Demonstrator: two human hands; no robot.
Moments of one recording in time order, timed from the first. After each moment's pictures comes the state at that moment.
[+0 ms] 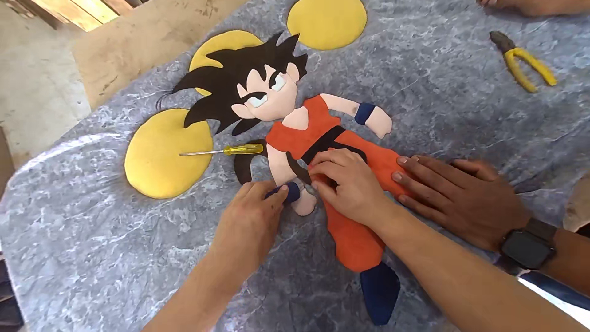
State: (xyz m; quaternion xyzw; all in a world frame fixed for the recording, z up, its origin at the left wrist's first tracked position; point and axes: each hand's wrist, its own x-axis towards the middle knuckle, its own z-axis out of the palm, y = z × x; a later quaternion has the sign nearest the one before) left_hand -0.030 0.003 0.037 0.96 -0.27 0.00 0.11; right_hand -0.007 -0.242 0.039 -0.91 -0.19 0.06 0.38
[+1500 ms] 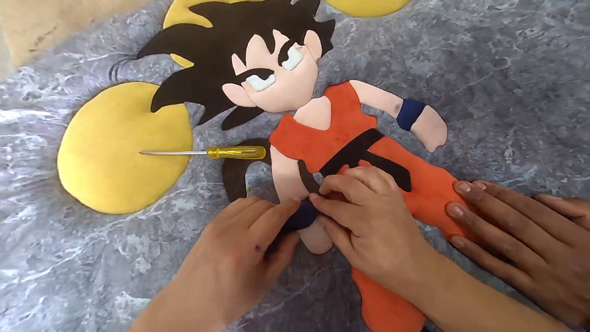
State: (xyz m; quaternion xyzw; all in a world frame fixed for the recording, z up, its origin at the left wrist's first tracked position) left_hand -0.004 0.027 0.009 0.92 -0.31 0.04 0.25; right_hand -0.007 -0.217 -0.017 -0.93 -0.24 -0.06 0.28
